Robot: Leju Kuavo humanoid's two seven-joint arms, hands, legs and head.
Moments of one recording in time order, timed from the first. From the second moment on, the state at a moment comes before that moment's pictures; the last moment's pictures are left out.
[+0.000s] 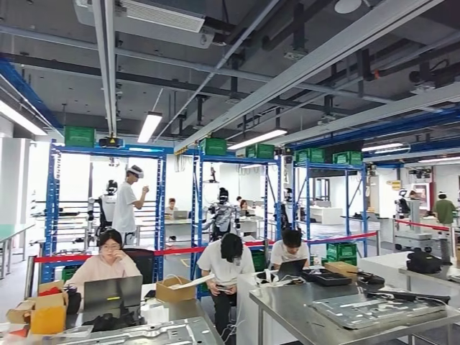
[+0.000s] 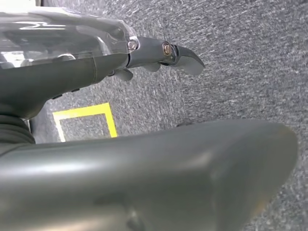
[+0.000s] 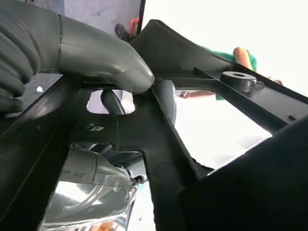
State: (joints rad) left arm -0.08 0.18 -1.23 -0.07 1.52 0.14 -0.28; right arm -0.52 -0.02 0.82 -1.62 -0.11 0.45 -0.44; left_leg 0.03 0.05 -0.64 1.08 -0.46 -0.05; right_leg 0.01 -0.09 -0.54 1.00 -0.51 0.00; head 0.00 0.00
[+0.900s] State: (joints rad) left arm -0.08 0.17 -1.23 -0.07 1.52 0.11 -0.31; right arm -0.52 0.00 0.82 -1.60 -0.12 0.44 -0.41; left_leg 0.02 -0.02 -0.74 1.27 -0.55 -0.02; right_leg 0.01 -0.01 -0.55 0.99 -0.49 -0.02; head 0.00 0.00
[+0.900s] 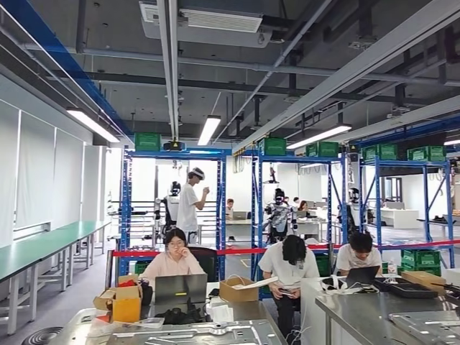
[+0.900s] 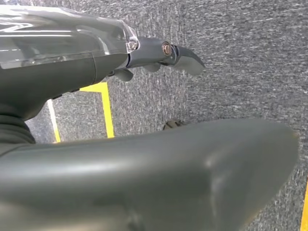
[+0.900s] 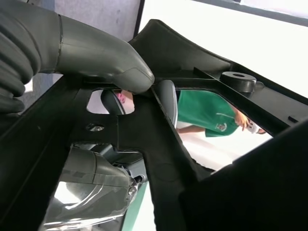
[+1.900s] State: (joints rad) left arm -0.07 0.16 -1.23 -0.08 1.52 0.10 -0.32; right arm -0.52 0.00 0.82 -1.60 -0.13 0.45 -0.42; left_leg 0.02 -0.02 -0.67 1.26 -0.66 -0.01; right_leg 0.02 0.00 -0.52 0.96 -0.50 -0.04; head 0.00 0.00
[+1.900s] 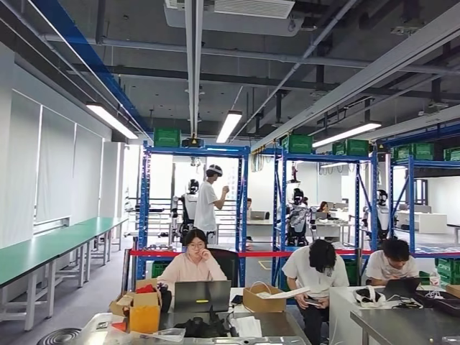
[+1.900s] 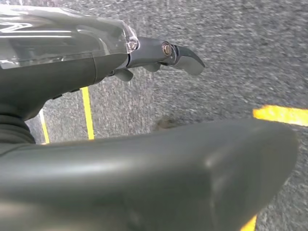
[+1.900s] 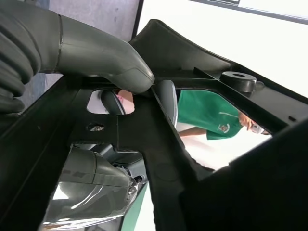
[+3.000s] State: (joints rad) left arm -0.07 0.17 -1.23 -0.08 1.52 0.11 -0.32; right arm -0.50 0.01 0.81 -1.60 -0.15 0.46 -0.43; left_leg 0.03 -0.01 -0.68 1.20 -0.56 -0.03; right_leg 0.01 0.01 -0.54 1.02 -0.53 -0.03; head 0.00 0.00
